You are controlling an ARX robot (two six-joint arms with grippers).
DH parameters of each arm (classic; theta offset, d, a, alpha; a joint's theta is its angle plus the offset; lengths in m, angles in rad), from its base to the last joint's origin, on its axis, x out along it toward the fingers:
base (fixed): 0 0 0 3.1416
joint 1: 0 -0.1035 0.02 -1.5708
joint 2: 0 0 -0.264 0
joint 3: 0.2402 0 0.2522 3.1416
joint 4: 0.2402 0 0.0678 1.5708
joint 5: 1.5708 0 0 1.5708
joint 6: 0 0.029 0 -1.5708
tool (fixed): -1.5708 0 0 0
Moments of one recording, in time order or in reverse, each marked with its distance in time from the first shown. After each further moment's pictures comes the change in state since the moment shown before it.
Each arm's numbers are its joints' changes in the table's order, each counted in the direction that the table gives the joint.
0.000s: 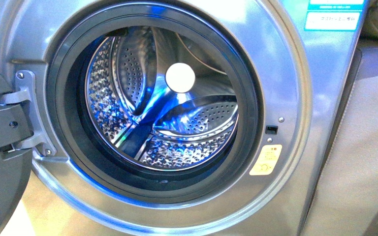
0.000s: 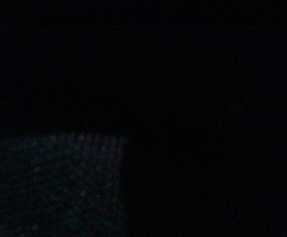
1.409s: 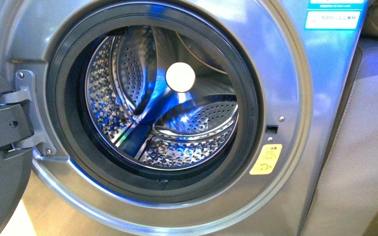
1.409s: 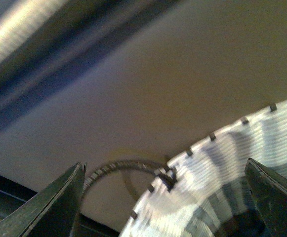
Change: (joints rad) left arm 0.000 0.002 0.001 0.000 0.001 0.000; right arm -0.159 -0.178 -0.264 0.199 -0.097 -0.361
